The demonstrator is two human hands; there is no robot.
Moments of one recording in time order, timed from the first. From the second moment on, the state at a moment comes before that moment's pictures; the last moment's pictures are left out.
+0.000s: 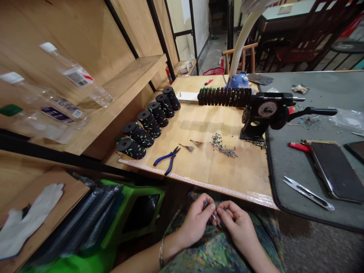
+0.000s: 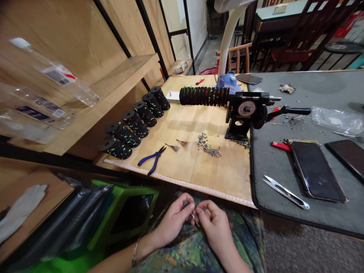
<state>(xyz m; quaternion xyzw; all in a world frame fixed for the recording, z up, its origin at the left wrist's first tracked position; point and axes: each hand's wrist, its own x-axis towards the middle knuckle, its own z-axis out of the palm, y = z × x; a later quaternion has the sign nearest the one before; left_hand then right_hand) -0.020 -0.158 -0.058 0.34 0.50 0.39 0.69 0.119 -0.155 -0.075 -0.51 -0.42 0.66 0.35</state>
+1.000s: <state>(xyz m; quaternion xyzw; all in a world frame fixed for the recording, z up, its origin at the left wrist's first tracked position) -0.022 -0.160 -0.052 0.39 0.49 0.36 0.69 0.132 -0.152 -0.070 -0.58 -0.38 0.62 0.38</state>
